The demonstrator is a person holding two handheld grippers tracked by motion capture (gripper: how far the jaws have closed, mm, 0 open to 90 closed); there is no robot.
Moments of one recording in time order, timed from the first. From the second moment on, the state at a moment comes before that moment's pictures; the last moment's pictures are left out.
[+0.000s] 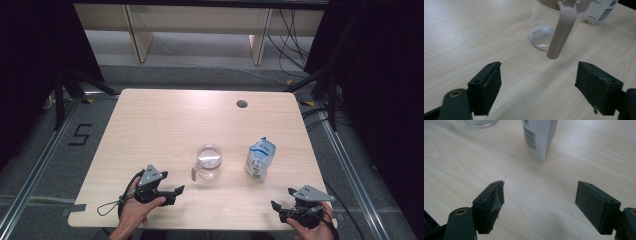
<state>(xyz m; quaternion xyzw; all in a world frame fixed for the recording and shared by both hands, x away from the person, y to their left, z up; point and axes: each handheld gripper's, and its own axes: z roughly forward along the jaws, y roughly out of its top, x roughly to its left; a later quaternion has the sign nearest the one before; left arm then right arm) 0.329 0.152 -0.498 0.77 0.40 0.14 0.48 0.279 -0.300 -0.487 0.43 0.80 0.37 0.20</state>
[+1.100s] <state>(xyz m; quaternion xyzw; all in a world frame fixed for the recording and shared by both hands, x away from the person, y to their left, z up) 0.355 0.098 -0.487 0.79 0.32 0.19 0.49 0.279 -0.297 -0.486 0.43 0.80 0.38 0.20</state>
